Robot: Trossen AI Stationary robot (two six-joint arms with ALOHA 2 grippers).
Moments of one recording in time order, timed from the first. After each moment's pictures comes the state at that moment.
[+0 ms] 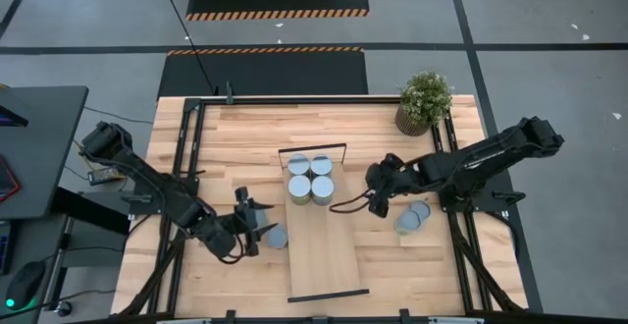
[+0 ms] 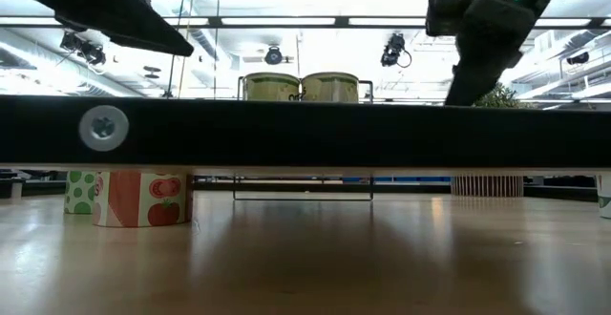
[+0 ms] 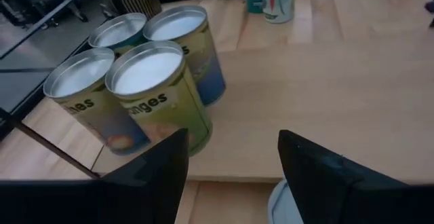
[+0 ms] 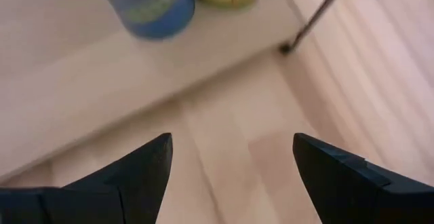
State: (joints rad) left arm -0.68 1.30 0.65 -0.02 -0.88 -0.36; right arm 0.22 1.27 0.82 -0.61 0.33 0.54
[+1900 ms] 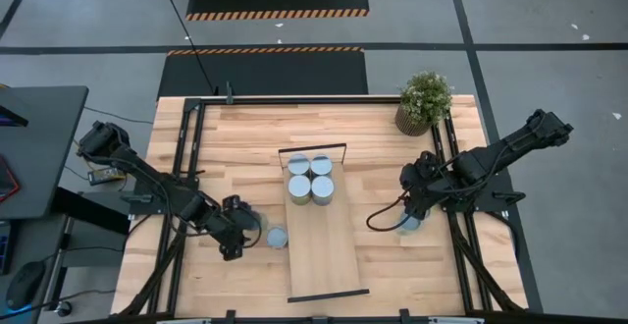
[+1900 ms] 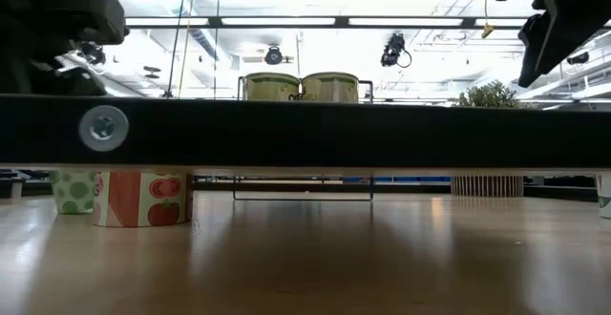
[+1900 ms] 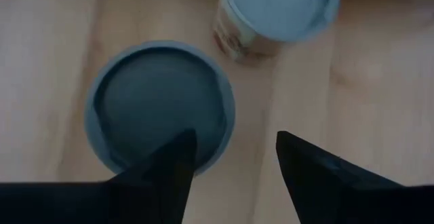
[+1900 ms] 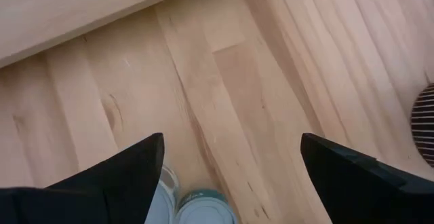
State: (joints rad) left arm -0.60 1.27 0.65 -0.49 -0.21 -0.75; right arm 0.45 1.03 0.89 -1.14 0.40 0.76
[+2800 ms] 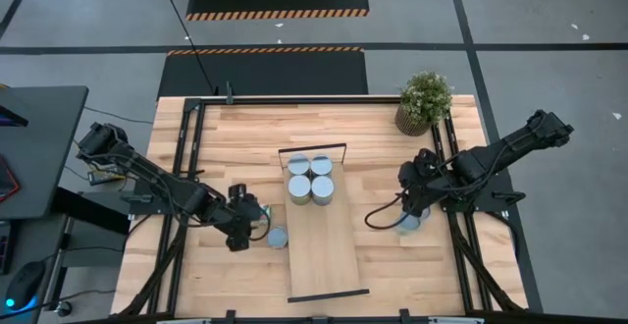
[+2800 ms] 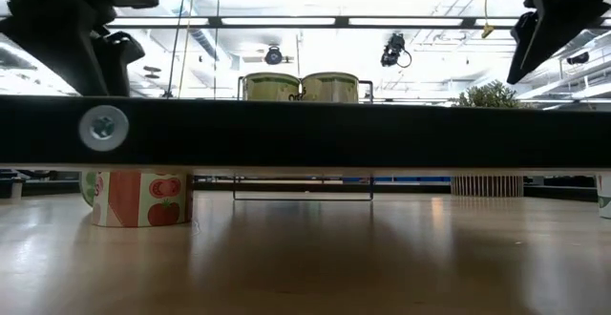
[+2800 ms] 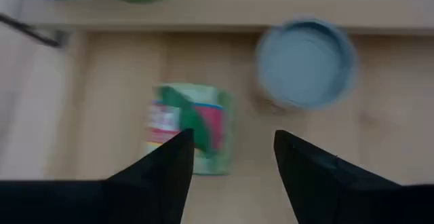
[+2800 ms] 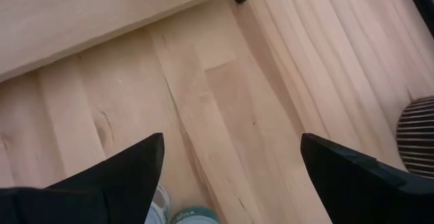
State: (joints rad) left arm -0.52 1.28 0.80 -0.63 -0.32 -0.56; right arm 0.43 1.03 0.89 -1.11 0.45 0.73
